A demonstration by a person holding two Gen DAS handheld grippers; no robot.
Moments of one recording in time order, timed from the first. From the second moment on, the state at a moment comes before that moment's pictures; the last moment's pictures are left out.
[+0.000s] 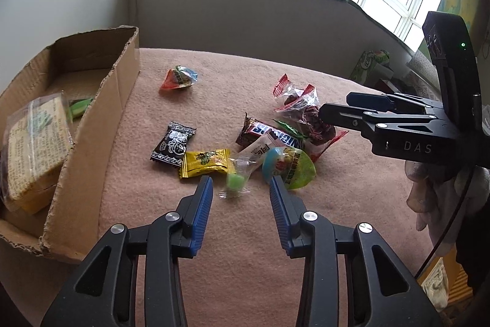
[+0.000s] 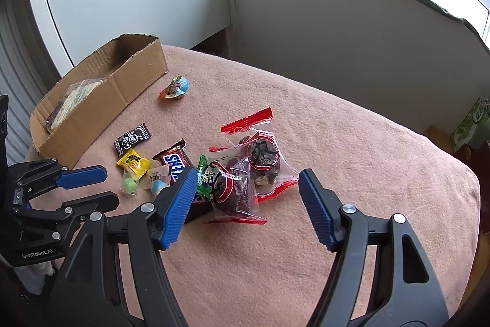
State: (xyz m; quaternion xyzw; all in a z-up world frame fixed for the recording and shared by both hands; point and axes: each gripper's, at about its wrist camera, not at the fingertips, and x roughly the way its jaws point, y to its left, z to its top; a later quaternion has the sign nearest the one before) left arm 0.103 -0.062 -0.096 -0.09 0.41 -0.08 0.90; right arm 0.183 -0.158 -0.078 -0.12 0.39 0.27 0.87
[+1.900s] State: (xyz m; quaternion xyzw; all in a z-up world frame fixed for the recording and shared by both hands) left arm 0.075 -0.043 -0.055 -0.10 0.36 -0.08 0.92; right arm 0.156 -0.157 -0.041 -0.10 0.37 0.30 0.87
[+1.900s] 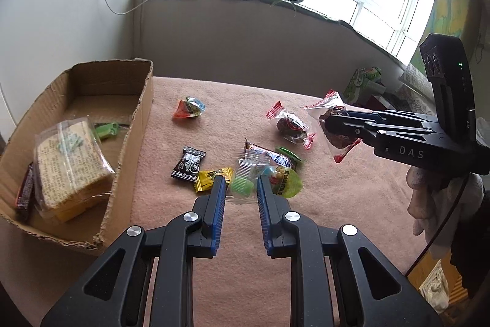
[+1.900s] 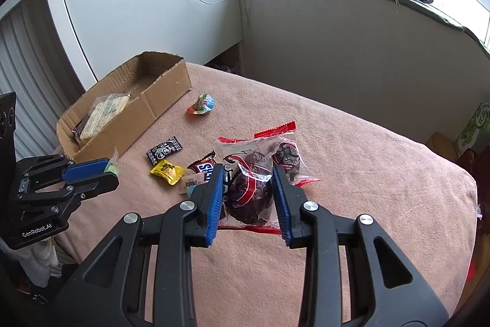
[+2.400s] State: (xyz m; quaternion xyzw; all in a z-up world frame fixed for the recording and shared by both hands) left arm 0.061 0.023 -0.017 -0.10 0.31 -0.02 0.94; right arm 0.153 -0.096 0.003 -0.11 0.32 0.34 0.88
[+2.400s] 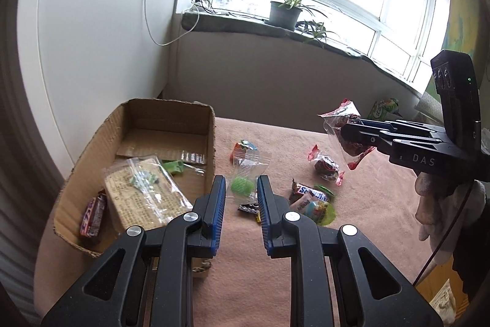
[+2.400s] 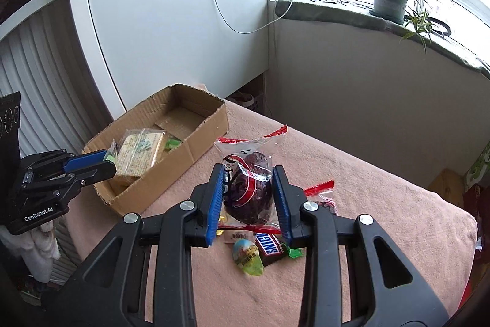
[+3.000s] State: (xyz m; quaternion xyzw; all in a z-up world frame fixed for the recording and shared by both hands) left arm 0.096 0.103 -0.019 -0.10 0.31 0.05 0.94; right arm 0.176 0.033 -0.001 -0.13 0.32 0.39 0.85
